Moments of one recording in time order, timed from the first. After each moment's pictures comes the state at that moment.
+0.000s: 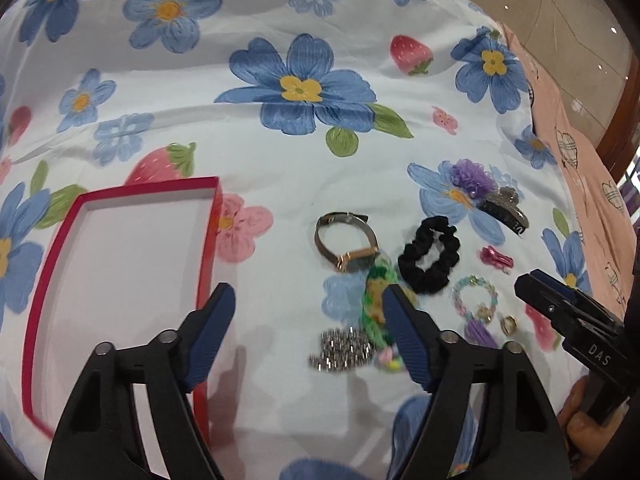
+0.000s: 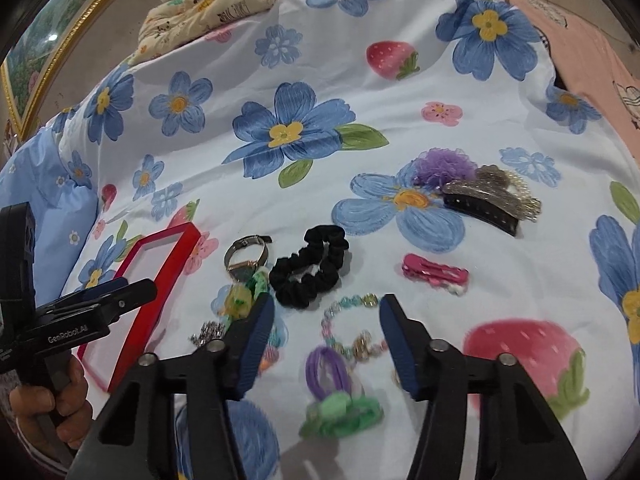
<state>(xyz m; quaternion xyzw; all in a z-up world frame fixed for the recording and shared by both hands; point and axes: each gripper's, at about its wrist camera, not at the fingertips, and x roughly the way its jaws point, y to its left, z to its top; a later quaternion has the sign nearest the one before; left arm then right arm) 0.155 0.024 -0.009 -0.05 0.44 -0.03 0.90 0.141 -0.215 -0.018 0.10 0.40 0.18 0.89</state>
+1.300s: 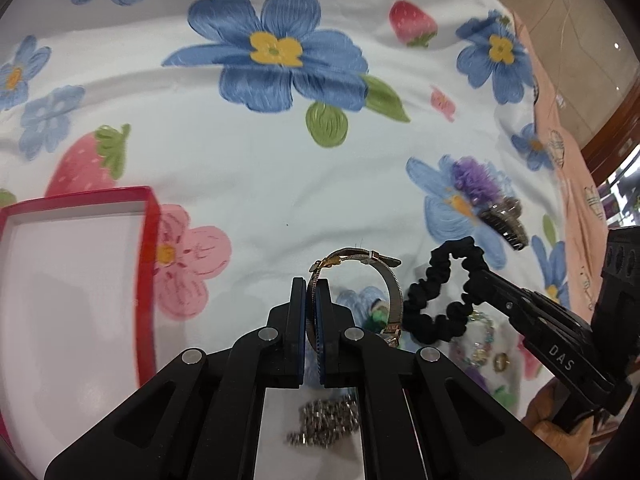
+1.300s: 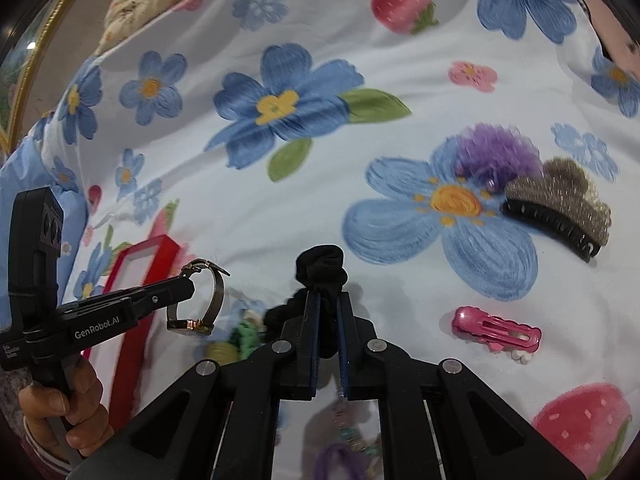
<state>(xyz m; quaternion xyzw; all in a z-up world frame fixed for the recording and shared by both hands) 0.230 0.036 -0.035 -0.10 0.50 -0.09 0.86 0.218 -0.185 -0.045 0.12 0.46 0.20 0.86</state>
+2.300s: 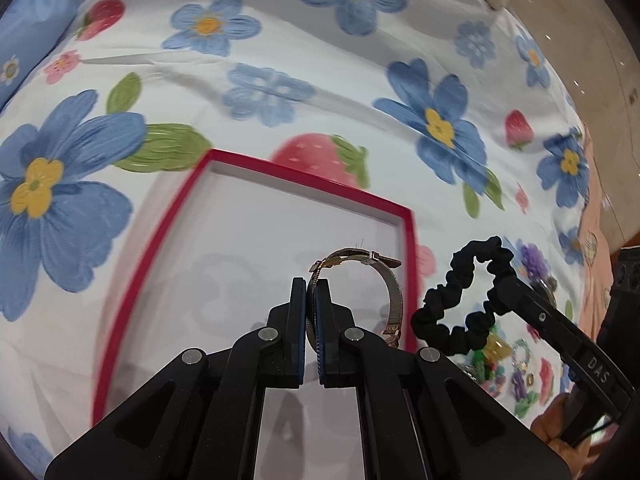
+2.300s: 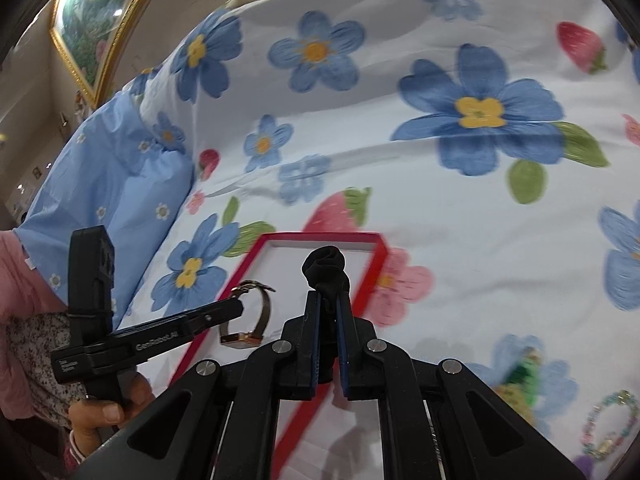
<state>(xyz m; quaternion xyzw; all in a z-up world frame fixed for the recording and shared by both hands) 0.152 0.219 -0.025 -0.21 0.45 0.05 0.86 0.196 -0.015 0.003 0.12 0.43 0.37 0.82</state>
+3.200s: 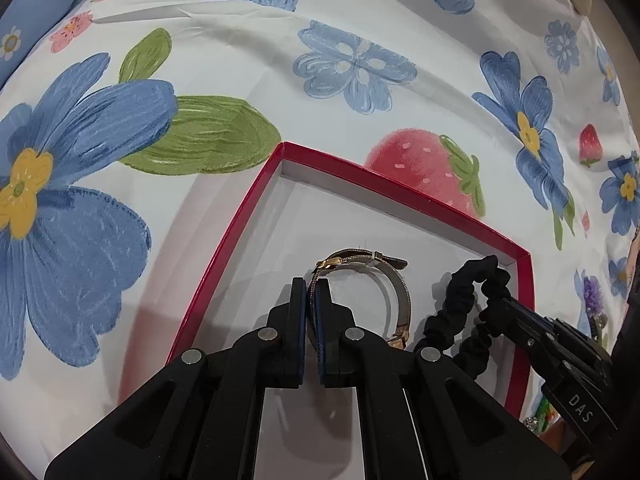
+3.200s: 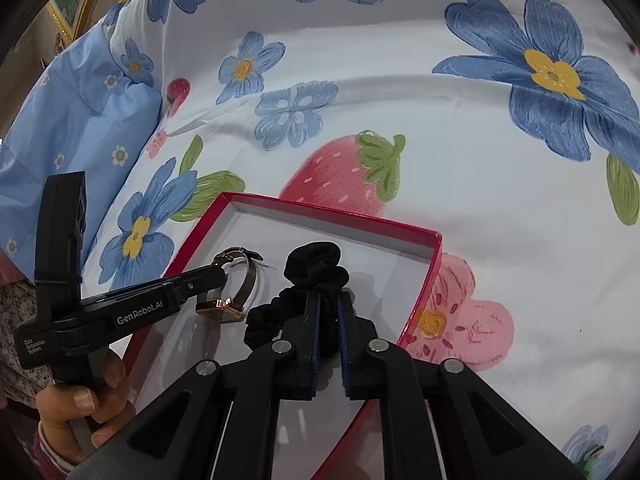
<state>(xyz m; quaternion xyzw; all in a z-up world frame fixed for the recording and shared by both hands) 0.207 0.271 -0.089 -0.21 0.50 0.11 0.83 0.250 0.077 -0.062 0.02 0.50 0.37 0.78</state>
